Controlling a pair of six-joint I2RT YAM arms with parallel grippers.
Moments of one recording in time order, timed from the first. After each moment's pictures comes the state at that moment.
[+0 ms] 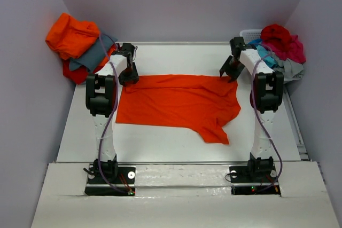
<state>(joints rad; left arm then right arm) -0.13 2.23 1.81 -0.83 -0.18 -0.39 0.07 2.30 2.00 -0.95 0.04 0.71</state>
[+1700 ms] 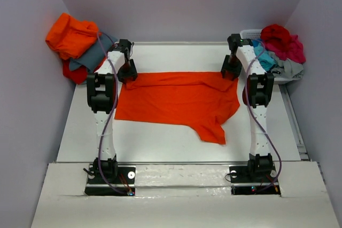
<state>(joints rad) -0.09 2.33 1.97 -0.90 -0.11 -0.38 0.07 2.59 2.47 -1.25 0.12 0.45</state>
